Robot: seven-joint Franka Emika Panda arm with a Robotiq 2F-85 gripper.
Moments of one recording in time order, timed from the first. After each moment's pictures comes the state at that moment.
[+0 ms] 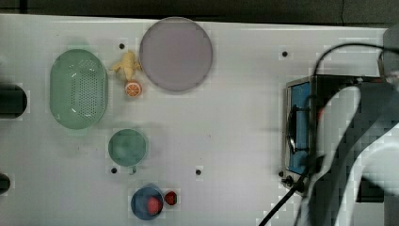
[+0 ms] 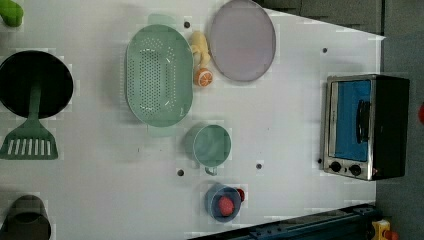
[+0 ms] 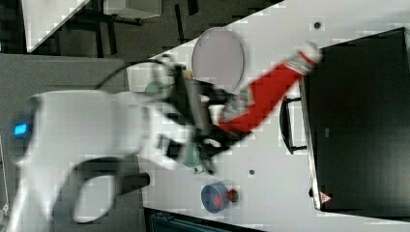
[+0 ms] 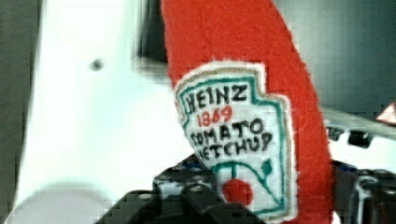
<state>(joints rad) 0.01 0.12 -0.52 -1.68 0.06 0.21 -0.01</state>
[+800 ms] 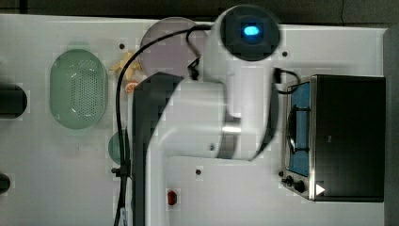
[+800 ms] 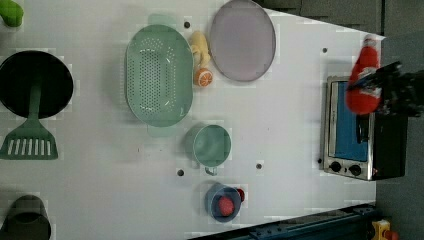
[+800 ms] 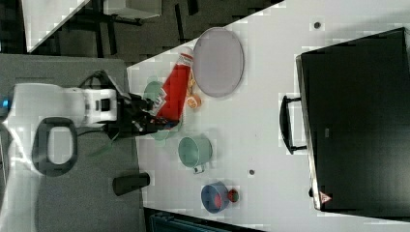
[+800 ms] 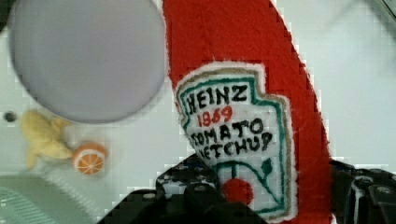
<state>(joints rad) 0.15 0.09 -0.19 -1.84 0.06 0.25 -0.06</state>
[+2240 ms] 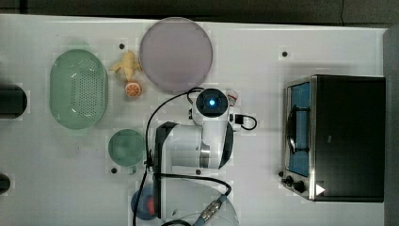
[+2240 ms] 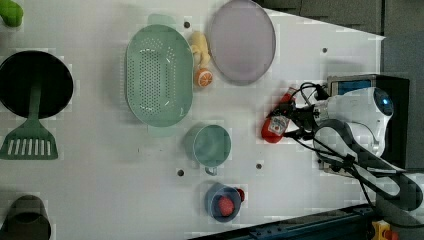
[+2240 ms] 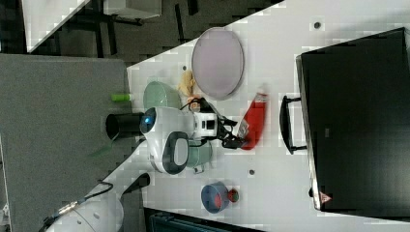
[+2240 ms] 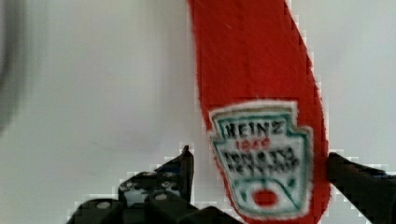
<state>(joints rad) 0.14 0.38 -0.15 -2.29 0.07 0.91 -0.04</state>
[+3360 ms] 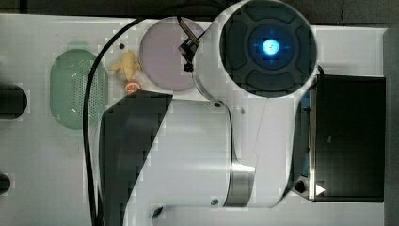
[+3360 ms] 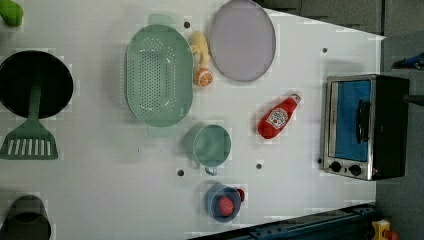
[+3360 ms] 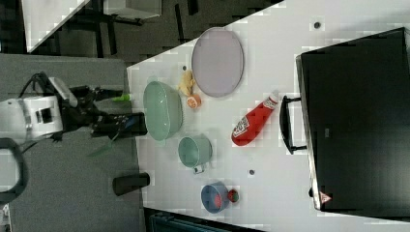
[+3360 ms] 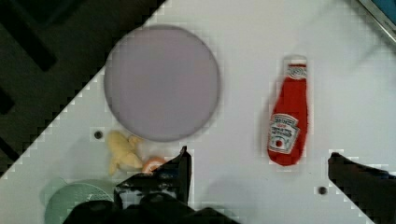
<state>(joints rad) 0.16 -0.02 -0.19 -1.70 0.06 0.20 -0.03</state>
